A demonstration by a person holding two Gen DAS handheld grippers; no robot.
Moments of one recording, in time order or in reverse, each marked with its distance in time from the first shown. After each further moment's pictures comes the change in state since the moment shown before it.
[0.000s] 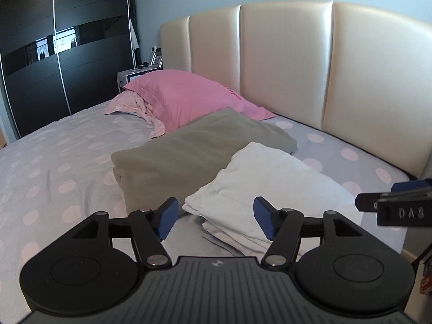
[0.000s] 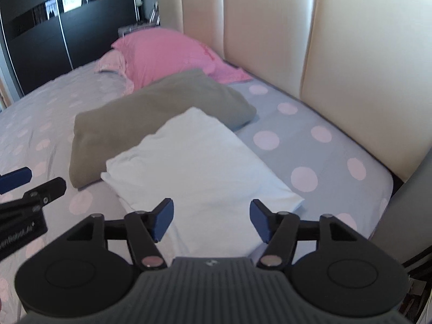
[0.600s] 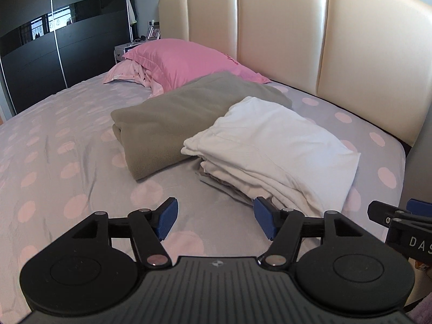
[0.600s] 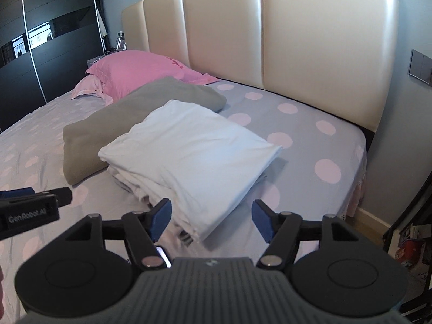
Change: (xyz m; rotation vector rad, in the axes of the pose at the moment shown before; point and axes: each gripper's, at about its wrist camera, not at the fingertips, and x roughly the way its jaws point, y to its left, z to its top) left arm -0.017 0.002 -0.066 0.007 0.114 -0.007; right arm -0.038 0.022 -0.109 0.165 -0.090 -0.105
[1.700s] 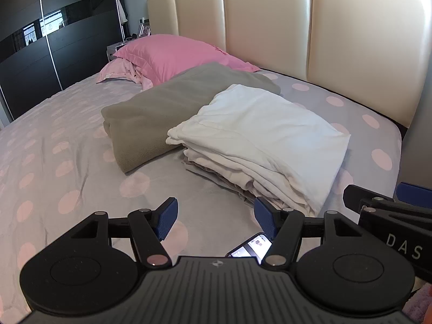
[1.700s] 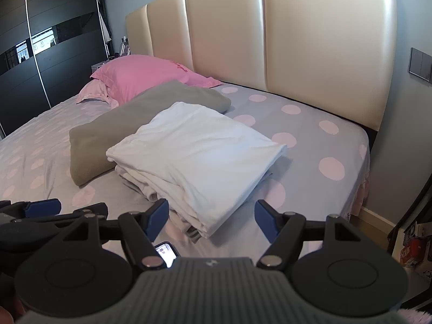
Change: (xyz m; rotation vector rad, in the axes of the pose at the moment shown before) left arm 0.000 -0.031 -0.012 0.049 0.030 0.000; right arm -0.009 0.007 -0.012 0.012 -0.022 0.018
